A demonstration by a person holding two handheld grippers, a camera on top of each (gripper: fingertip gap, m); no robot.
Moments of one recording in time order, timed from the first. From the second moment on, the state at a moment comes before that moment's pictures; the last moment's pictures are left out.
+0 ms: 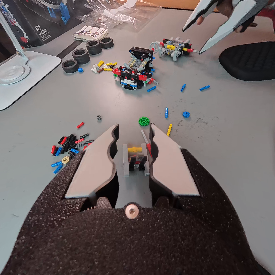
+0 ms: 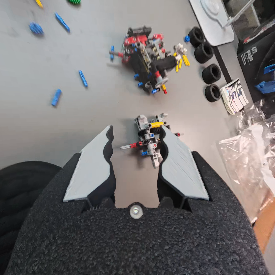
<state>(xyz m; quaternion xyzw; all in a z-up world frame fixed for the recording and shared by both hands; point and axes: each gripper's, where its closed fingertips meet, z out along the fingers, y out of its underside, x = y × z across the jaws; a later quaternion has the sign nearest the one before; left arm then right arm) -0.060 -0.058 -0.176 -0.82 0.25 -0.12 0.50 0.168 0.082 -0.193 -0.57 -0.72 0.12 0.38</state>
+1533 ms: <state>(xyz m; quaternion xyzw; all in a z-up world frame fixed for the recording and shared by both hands) -0.141 -0.029 -0.173 -0.87 0.14 -0.07 0.47 0.036 0.024 -0.203 -0.51 -0.74 0.26 0.35</state>
